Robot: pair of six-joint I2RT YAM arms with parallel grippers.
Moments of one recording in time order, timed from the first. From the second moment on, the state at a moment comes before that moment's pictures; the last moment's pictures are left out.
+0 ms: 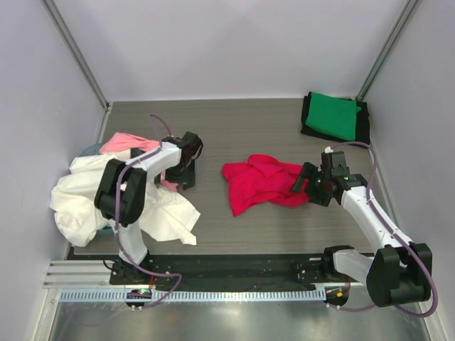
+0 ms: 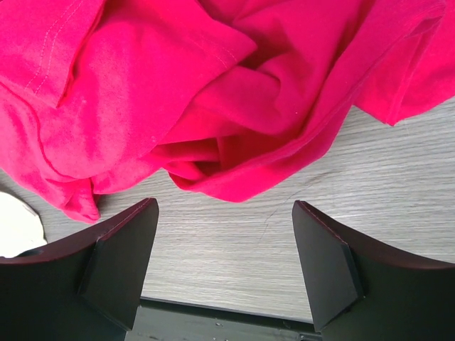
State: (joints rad) left arm -0.43 1.81 1.26 -0.91 -0.42 -0.46; right arm 0.10 1.11 0.72 -0.63 -0.16 0.55
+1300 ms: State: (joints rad) left arm 0.19 1.39 1.81 -1.16 -0.57 -0.47; right arm 0.10 1.10 0.71 -0.61 -0.21 0.55
